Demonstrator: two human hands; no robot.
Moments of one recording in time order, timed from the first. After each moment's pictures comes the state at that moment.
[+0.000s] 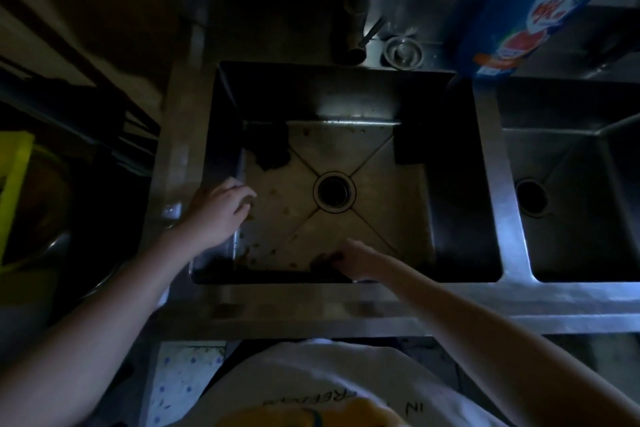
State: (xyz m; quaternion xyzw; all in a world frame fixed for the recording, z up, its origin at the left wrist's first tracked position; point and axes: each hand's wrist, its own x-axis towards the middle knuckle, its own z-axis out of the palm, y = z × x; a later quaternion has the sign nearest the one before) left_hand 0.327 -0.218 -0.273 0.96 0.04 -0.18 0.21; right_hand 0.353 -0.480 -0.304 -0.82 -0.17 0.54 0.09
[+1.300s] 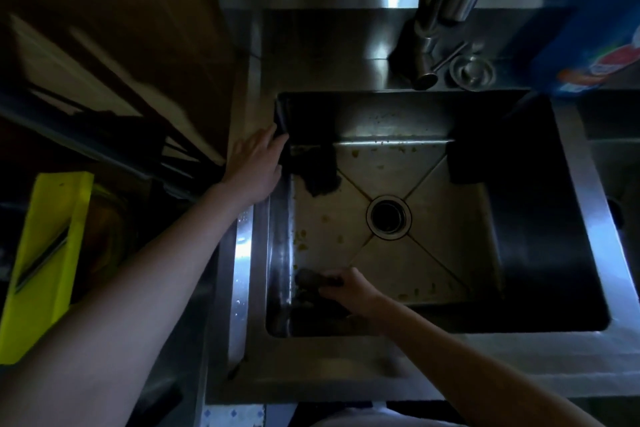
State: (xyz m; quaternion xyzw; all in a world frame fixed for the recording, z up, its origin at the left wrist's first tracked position) left_hand 0.442 -0.127 -0.282 0.98 0.01 -0.14 0.11; right_hand 0.330 -0.357 -0.329 -0.77 -0.05 0.48 0.42
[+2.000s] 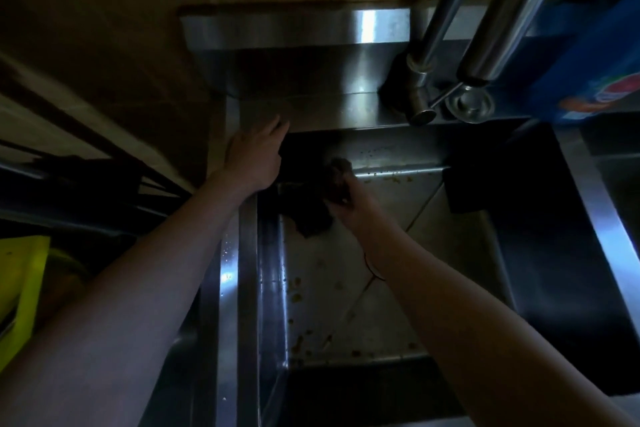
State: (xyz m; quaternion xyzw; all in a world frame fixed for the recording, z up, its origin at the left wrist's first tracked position) left_hand 0.559 -0.117 -0.298 0.98 -0.01 -0.15 0.10; right_hand 0.532 -0.305 -0.345 -0.68 0.25 0.26 0.64
